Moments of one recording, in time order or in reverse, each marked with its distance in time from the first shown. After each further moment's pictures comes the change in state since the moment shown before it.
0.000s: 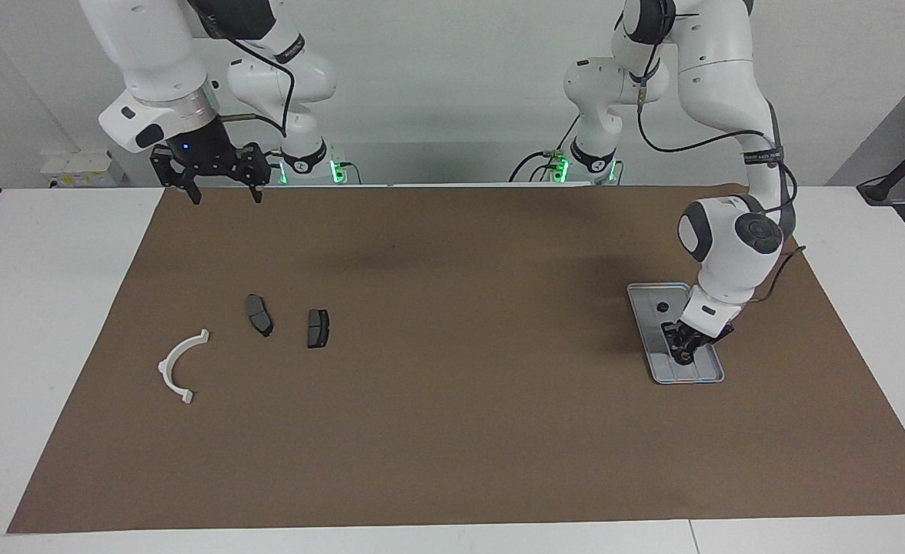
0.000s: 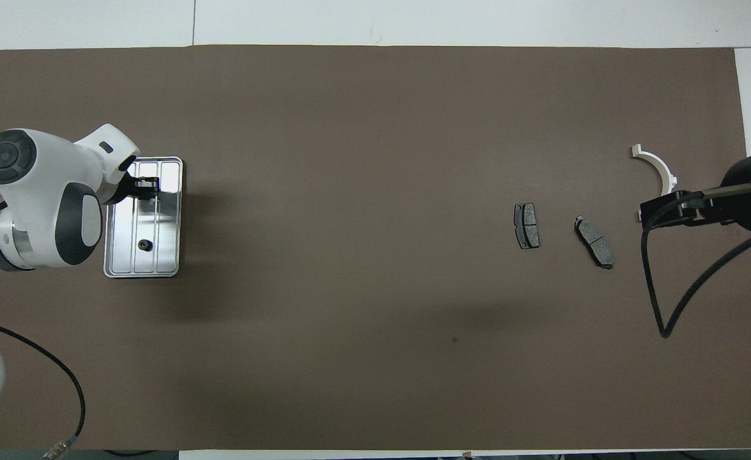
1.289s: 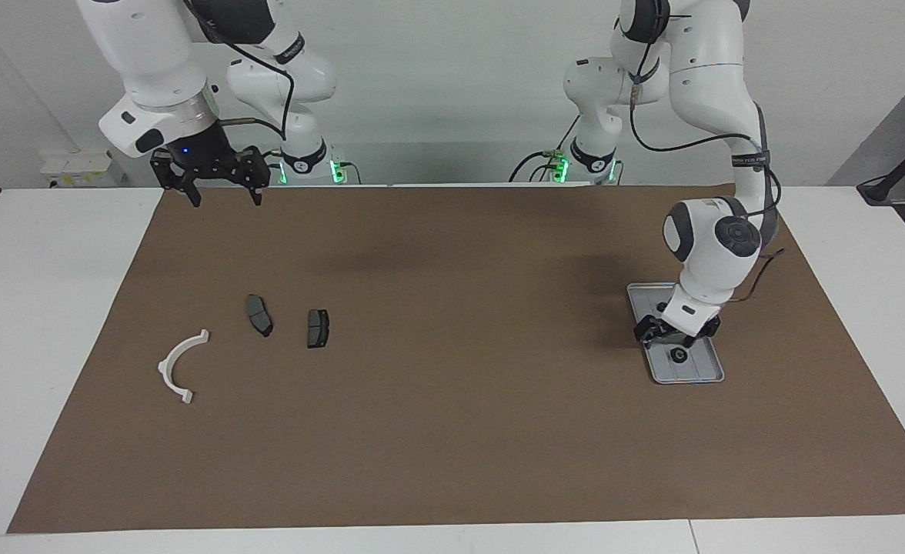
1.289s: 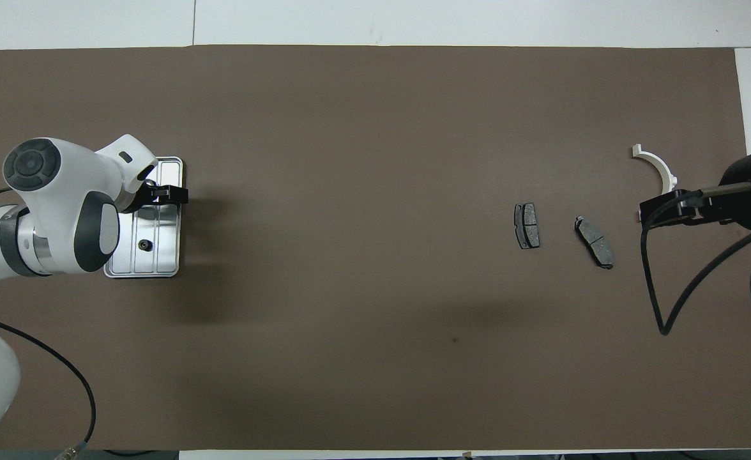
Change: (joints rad) left arm -0.022 -0.001 -0.009 -0.039 -0.002 0.006 -0.016; right arm -0.002 0.006 -0.001 0.000 0.000 0.000 0.000
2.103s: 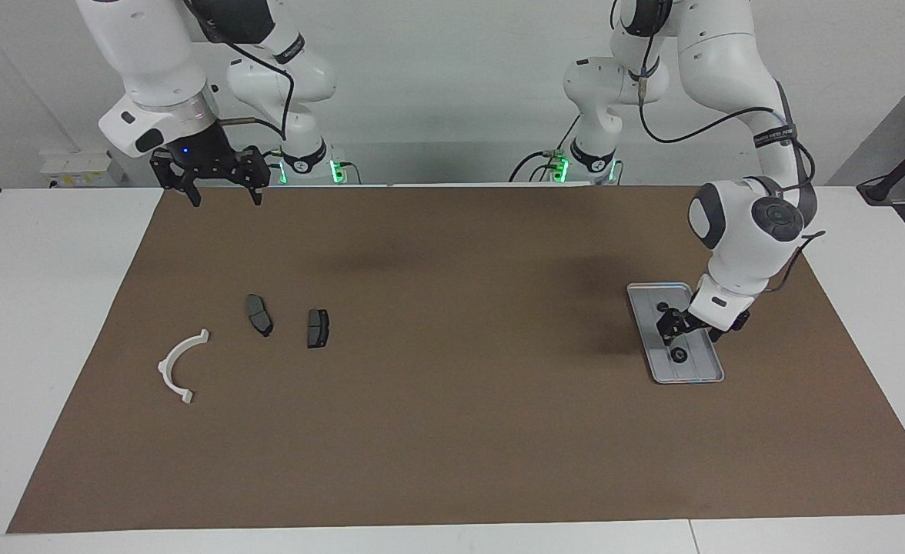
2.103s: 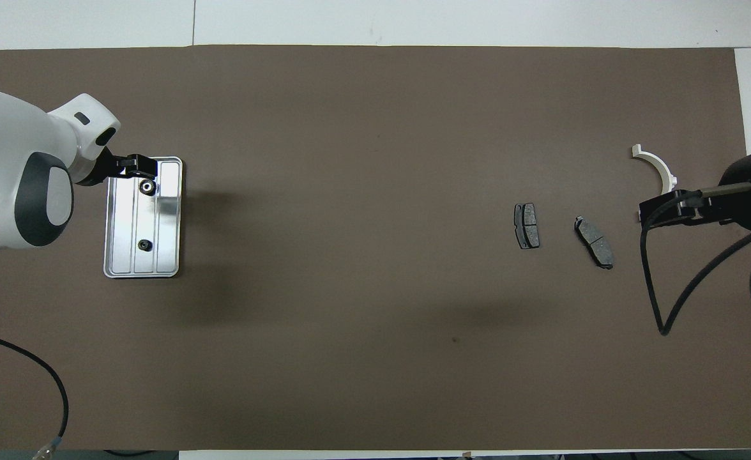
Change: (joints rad) left arm 0.009 -0.061 0.012 0.178 0.000 -0.216 0.000; right arm 0.000 0.000 0.000 0.000 0.000 0.000 0.000
